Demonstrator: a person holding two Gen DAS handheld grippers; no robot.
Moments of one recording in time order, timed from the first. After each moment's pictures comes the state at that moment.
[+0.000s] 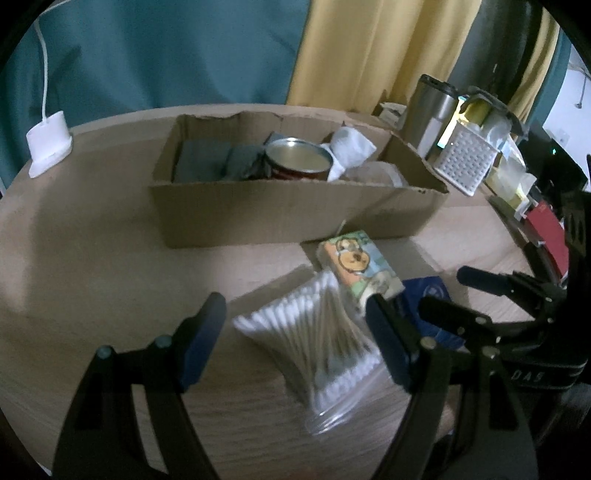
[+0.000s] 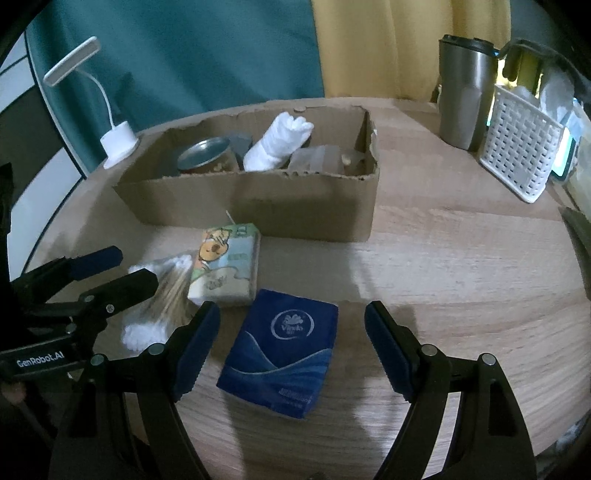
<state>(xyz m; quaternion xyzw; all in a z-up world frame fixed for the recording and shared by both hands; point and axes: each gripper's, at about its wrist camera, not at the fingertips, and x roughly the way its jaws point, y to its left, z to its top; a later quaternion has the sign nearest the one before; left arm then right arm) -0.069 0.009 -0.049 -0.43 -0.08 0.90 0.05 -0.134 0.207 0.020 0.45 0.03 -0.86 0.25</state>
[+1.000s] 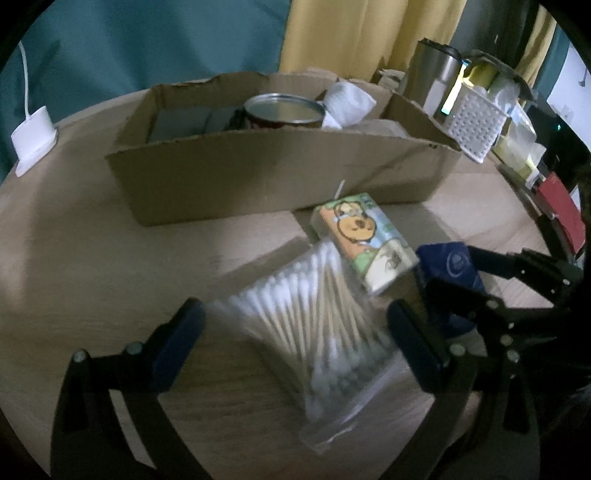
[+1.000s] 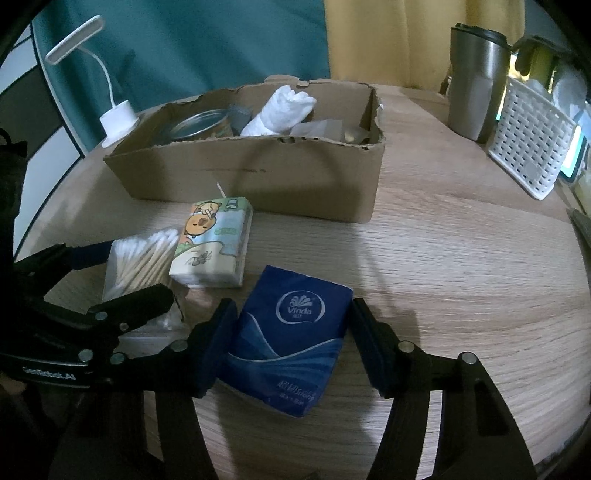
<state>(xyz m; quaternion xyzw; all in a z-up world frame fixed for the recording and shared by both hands) -0.080 0.022 -0.073 -0.47 -0.05 0.88 0.06 -0.134 0.205 0.001 0.46 0.06 -0.85 0.26</state>
